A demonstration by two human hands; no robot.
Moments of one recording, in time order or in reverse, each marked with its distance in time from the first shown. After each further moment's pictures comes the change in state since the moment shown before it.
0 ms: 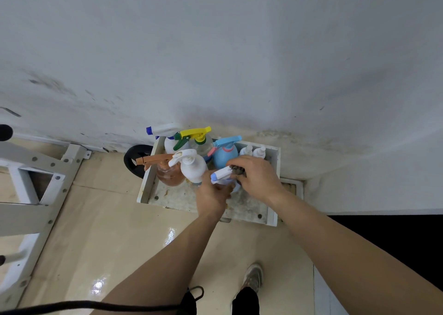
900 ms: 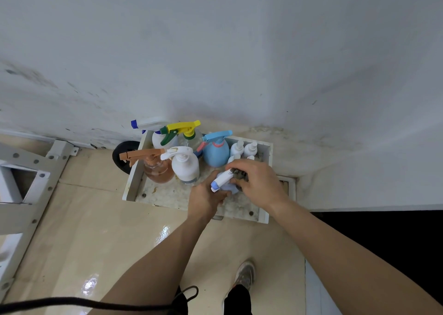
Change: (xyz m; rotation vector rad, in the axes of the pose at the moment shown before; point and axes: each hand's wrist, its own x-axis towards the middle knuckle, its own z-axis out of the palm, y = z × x) left_hand 0.003 -0.023 0.007 0.086 -0.166 0.077; right_hand -0.028 0.024 0.003 0.048 0.065 0.025
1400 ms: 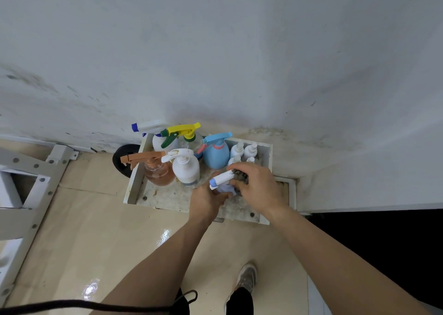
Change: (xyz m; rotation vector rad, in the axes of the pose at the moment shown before) left_hand 0.005 -0.008 0.003 0.123 0.014 -0.012; right_hand -0.005 -0.004 0.010 0.068 0.070 0.100
